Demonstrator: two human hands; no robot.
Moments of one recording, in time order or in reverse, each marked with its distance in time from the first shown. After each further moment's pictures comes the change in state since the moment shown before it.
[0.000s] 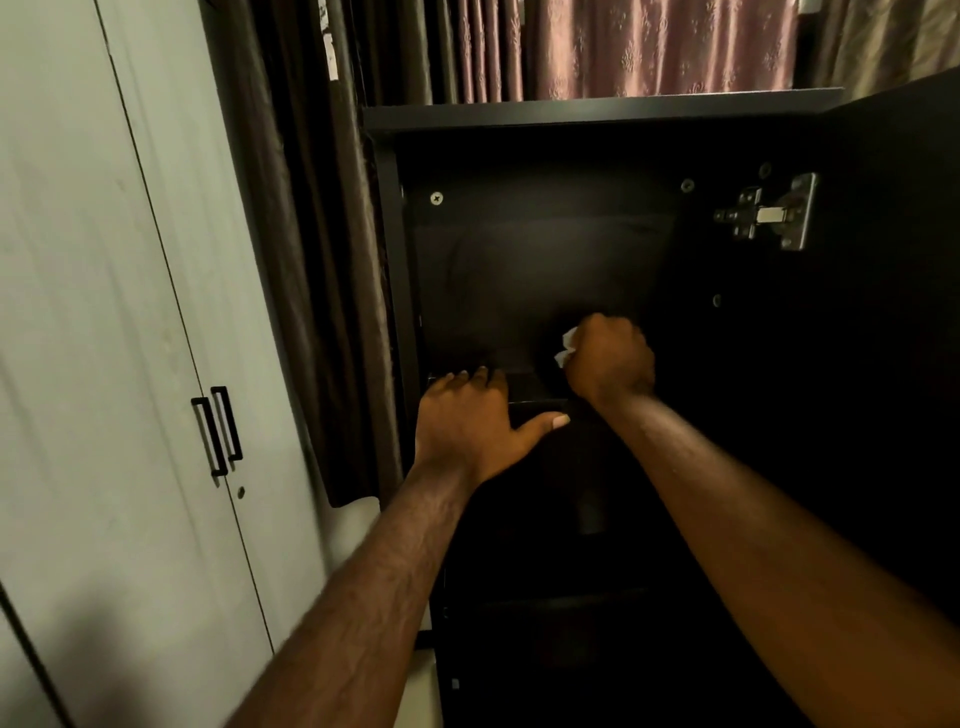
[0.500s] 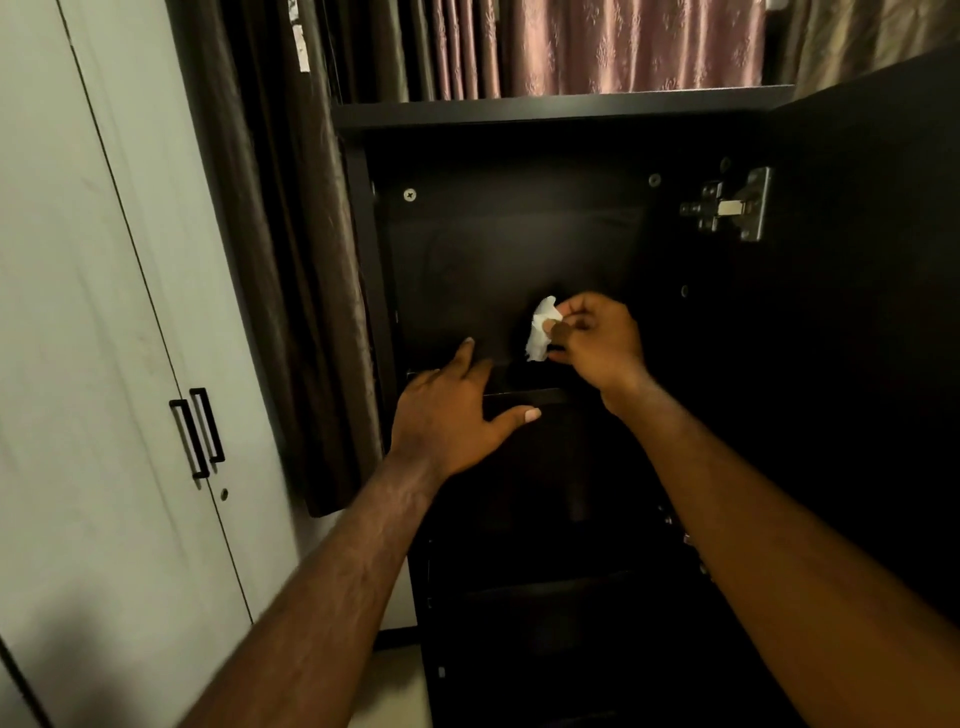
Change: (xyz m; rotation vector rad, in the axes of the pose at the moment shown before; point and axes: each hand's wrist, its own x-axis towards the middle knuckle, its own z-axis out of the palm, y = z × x) left_hand 0.000 -0.002 -0.009 -0.146 -0.095 0.026; right_hand -0.012 0.016 -0.024 1.068 -0.139 0.130
